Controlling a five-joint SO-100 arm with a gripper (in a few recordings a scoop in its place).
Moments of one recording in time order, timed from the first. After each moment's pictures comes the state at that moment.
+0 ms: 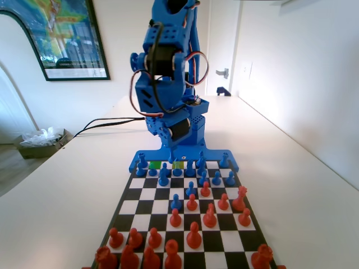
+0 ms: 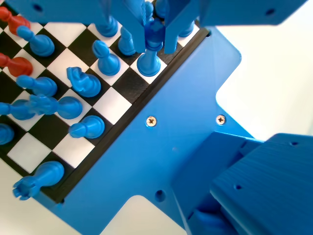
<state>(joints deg) 19.2 103.7 140.6 61.4 -58.4</state>
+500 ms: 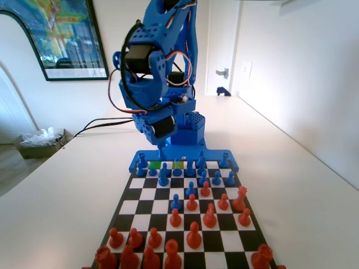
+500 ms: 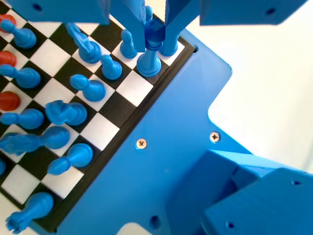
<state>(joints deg) 28.7 103.7 139.7 59.3 -65.3</state>
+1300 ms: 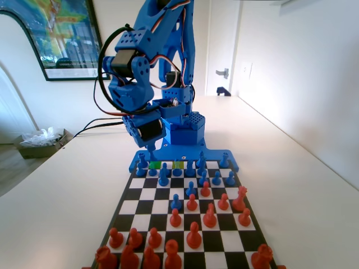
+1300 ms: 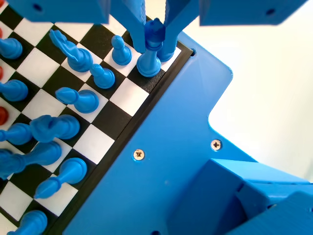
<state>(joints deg) 31.6 98.5 137.8 56.2 -66.7</state>
